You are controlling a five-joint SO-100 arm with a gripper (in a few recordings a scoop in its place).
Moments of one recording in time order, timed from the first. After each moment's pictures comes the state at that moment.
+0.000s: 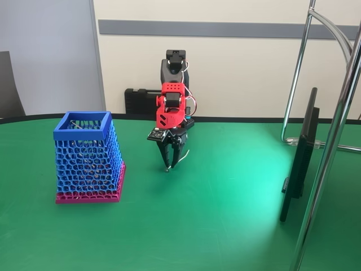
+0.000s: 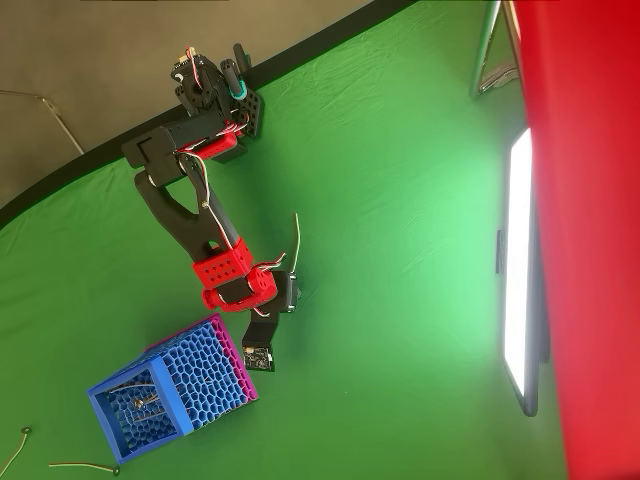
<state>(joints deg) 1.0 67.9 92.0 58.9 -66.5</state>
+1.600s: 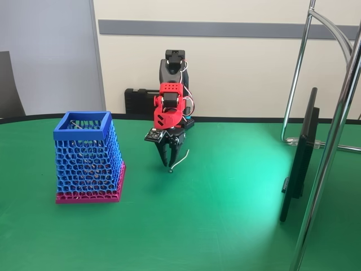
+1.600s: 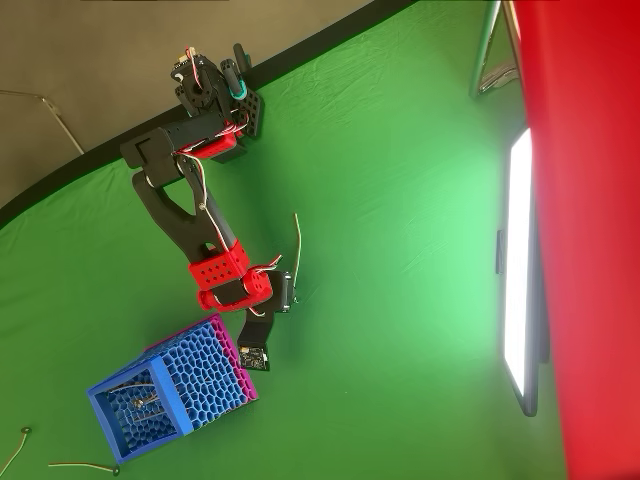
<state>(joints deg) 2.2 68.2 91.8 60.7 -67.1</state>
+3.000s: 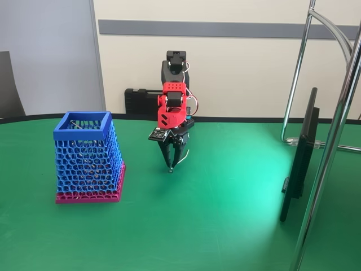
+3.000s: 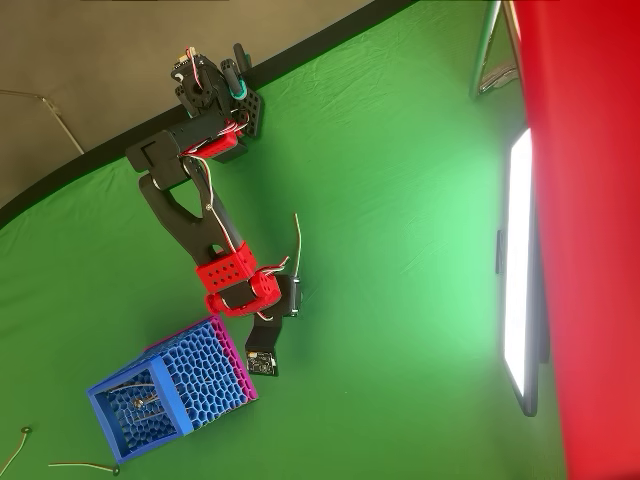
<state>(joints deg) 0.0 65.7 86.7 62.0 -65.4</state>
